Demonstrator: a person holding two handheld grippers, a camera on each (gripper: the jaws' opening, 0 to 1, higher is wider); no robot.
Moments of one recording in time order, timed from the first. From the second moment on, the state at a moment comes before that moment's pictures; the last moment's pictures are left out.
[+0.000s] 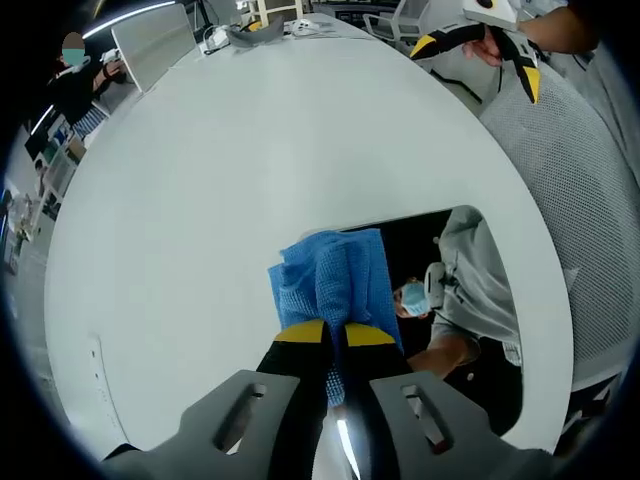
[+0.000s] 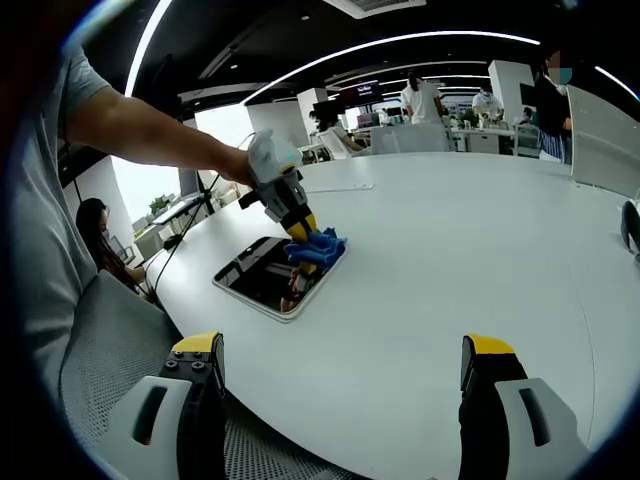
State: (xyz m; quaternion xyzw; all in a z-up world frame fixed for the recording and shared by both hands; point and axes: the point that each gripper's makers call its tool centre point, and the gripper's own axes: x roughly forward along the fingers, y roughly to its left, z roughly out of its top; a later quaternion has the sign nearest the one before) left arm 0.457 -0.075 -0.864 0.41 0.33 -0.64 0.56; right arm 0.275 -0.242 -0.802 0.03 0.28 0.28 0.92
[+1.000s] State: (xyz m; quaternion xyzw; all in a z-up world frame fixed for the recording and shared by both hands) left arm 0.413 -0.075 -0.864 0.41 0.33 -0.62 0.58; right arm 0.275 -0.240 -0.803 0.04 0.28 0.28 0.92
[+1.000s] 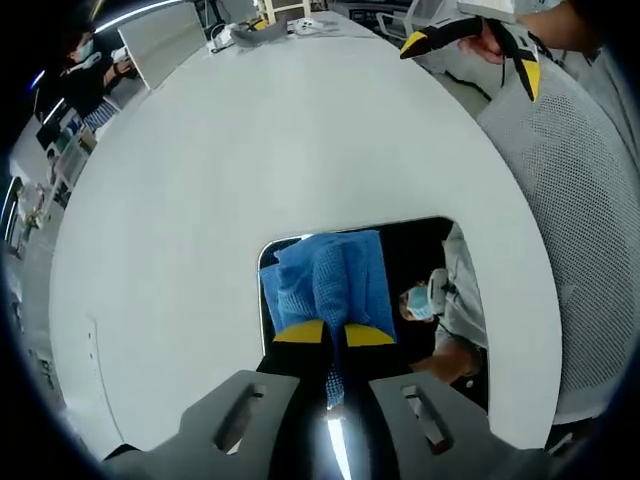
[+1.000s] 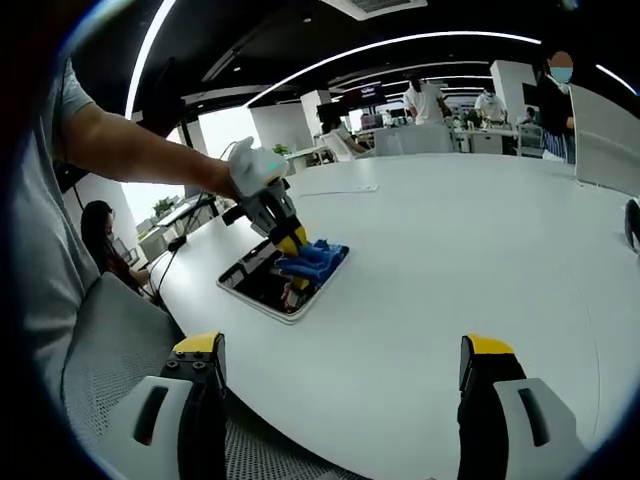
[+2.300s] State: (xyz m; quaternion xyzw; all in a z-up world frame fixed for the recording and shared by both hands) left arm 0.330 -0.072 -0.864 0.39 0.34 -0.62 0.59; right arm 0.267 -0.217 -0.787 0.03 0.26 0.27 0.93
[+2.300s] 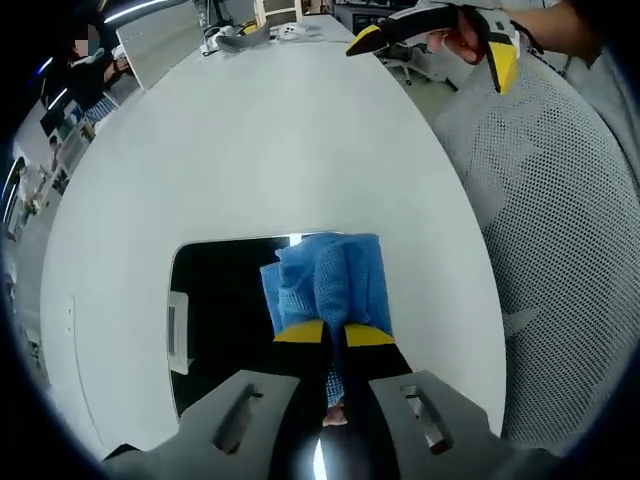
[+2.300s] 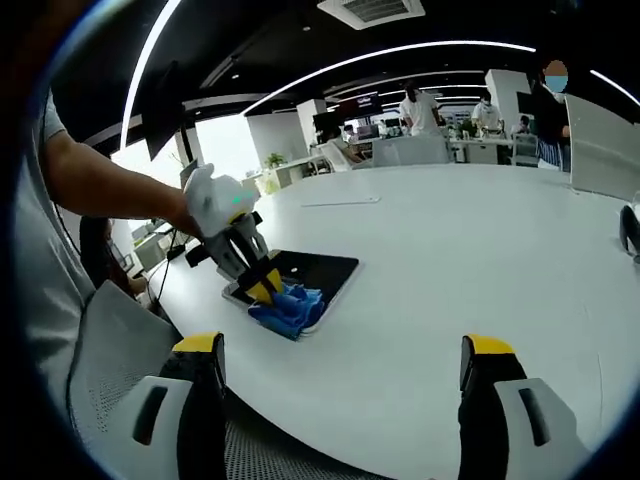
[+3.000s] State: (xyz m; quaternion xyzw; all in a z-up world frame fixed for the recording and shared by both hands) left arm 0.323 -0.068 -0.863 0.38 0.35 -0.62 0.59; right arm 0.262 -0.216 -0.783 0.03 0.25 0.26 0.93
